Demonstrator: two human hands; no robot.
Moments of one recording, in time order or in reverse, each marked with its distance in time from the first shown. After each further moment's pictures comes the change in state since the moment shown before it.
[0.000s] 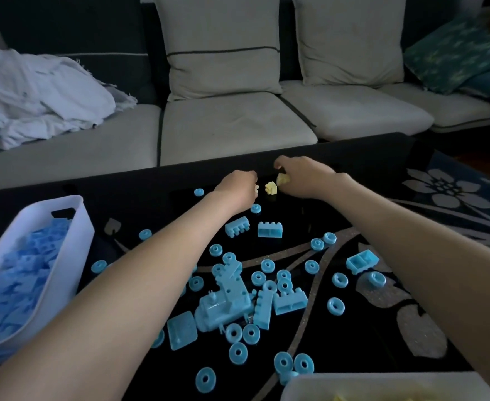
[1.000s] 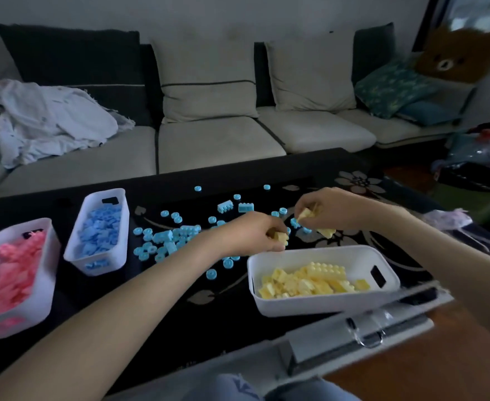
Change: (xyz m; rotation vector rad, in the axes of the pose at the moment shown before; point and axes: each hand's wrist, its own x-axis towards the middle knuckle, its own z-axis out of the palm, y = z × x) left_hand -0.247 0.080 -0.043 -0.219 -0.247 0.357; right_hand -0.278 -0.028 -0.078 0.173 -0.071 -0.054
